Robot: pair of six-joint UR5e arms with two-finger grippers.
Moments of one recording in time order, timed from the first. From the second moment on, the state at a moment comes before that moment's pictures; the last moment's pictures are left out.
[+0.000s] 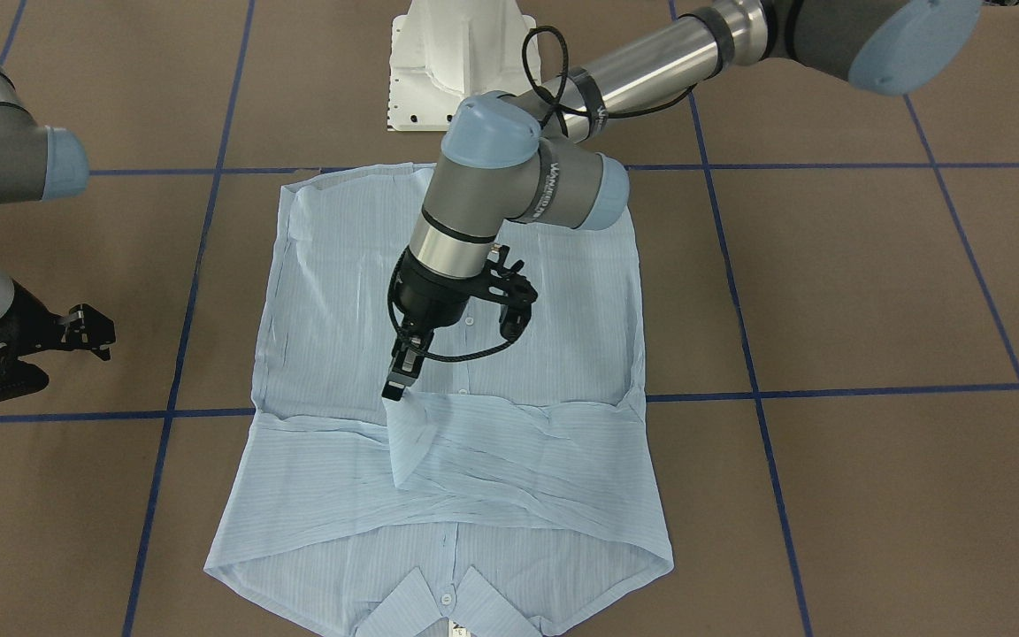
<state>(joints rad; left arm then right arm) -0.55 -2.63 -1.09 -2.27 -1.57 -2.65 1.00 -1.31 1.60 -1.43 2.14 0.41</state>
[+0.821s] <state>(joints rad) -0.46 -2.62 -1.07 -2.38 -1.55 -2.17 1.00 -1.30 1.61 -1.40 2.15 0.41</state>
